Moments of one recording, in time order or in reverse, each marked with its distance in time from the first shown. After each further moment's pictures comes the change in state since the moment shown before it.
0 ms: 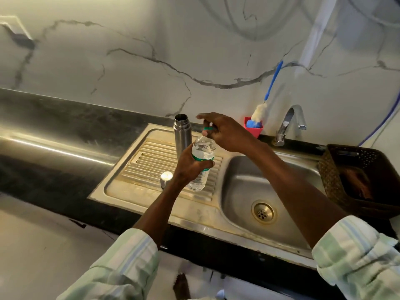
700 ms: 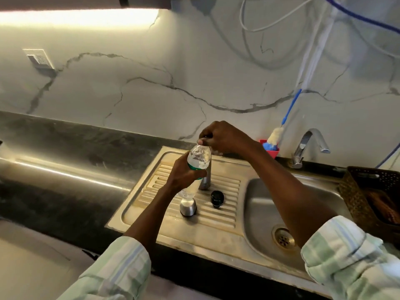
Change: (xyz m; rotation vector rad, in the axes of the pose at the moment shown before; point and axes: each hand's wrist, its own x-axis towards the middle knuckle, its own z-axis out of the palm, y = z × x) left_hand 0.044 -0.015 -0.102 0.148 -0.003 0.022; right_hand 0.077 -0.066 0.012 -0.201 -0.074 0.074
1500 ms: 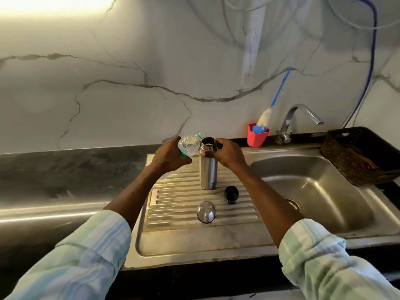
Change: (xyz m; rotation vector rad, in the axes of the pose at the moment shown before) left_hand 0.121 -0.049 -0.091 0.457 -0.306 0.252; right_hand 0.055 0.042 0.127 0.233 0.435 0.628
